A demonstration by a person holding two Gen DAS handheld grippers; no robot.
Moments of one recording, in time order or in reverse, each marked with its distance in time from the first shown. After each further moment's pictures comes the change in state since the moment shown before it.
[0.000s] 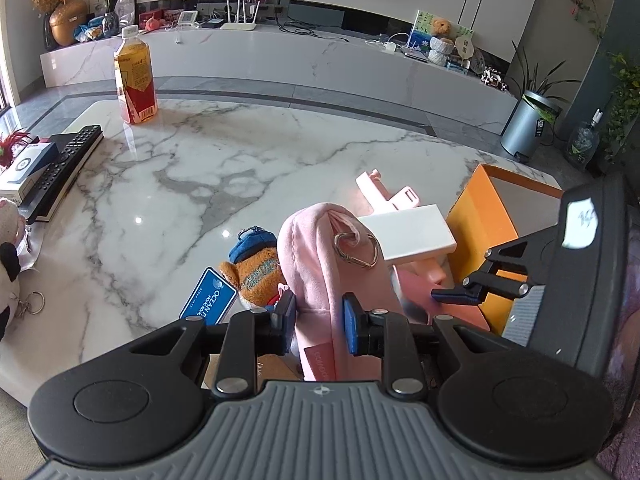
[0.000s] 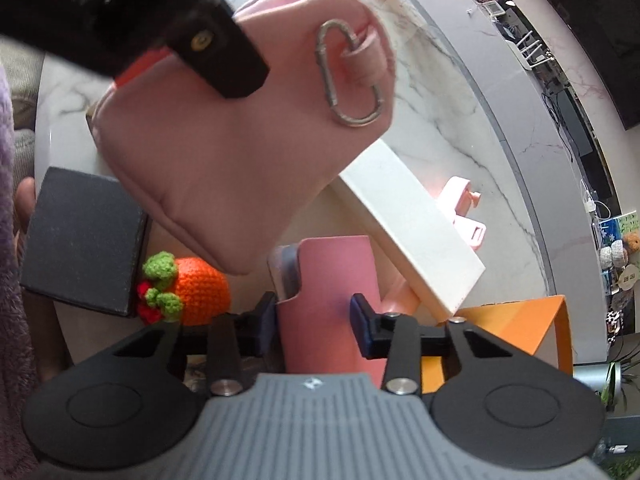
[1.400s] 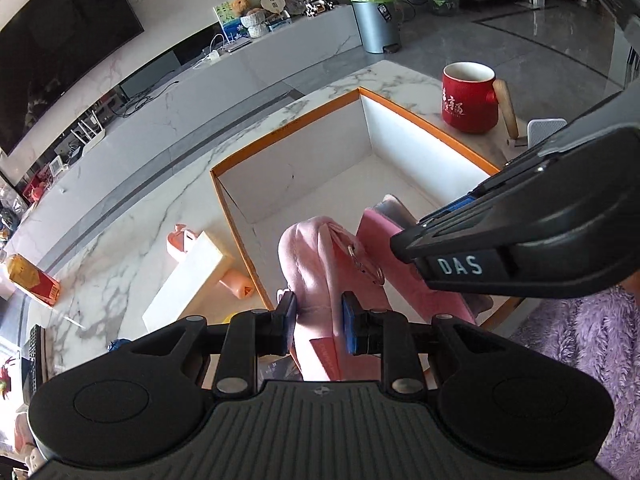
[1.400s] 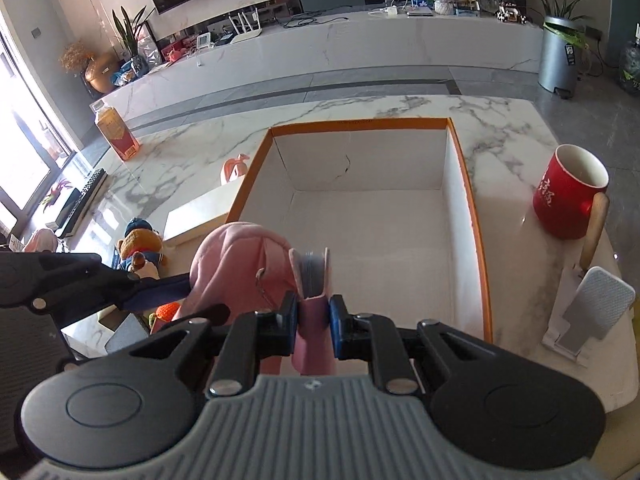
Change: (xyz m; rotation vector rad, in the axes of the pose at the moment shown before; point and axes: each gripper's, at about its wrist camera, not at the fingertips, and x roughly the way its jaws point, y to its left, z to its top) left arm -0.003 -0.231 -0.049 0.704 0.033 0.010; right arm -0.128 -0.089 -0.203 1.156 -0.179 0.114
